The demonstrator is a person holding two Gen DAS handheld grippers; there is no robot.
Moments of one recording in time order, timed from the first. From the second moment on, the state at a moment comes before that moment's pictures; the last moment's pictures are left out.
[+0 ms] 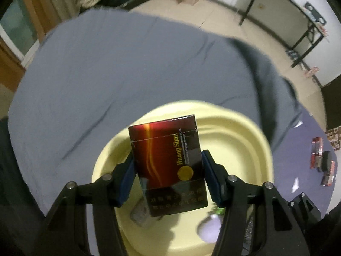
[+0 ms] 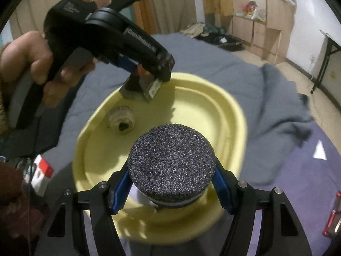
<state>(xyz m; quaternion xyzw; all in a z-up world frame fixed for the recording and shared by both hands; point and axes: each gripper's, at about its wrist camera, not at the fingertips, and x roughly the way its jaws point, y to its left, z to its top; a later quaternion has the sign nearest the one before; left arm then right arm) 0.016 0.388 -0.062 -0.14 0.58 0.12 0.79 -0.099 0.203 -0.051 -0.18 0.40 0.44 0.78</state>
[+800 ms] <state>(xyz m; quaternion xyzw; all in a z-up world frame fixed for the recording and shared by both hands) 0.058 0.178 0.007 -0.14 0.54 -0.05 0.83 -0.093 -0.083 0.051 -0.12 0.35 0.23 0.90</state>
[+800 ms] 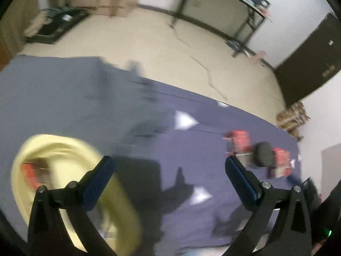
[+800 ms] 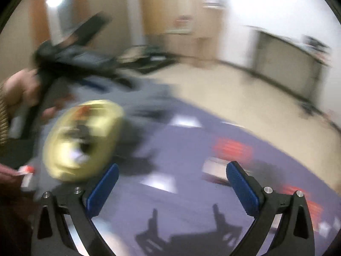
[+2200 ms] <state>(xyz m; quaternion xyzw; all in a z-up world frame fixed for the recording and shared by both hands) 0.090 0.090 -0.001 -0.19 0.57 -0.09 0.79 -0.071 -0.217 0.034 -0.10 0.35 0.16 0.92</state>
